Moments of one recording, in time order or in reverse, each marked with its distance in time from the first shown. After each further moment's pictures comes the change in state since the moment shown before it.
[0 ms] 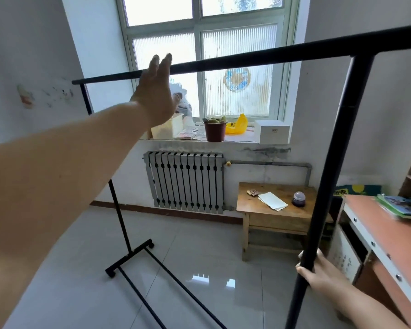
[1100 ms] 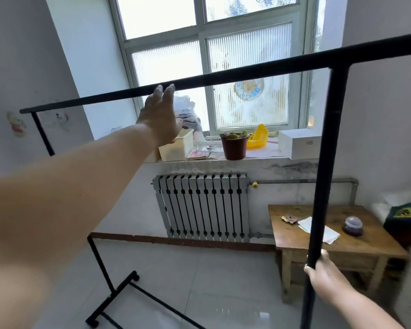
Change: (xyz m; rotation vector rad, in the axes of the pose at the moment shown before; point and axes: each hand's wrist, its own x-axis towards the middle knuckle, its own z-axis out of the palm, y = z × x) left_hand 0.189 -0.198 0.112 0.115 -0.087 0.010; right_hand 0.231 -0.174 0.116 -0.010 0.132 0.147
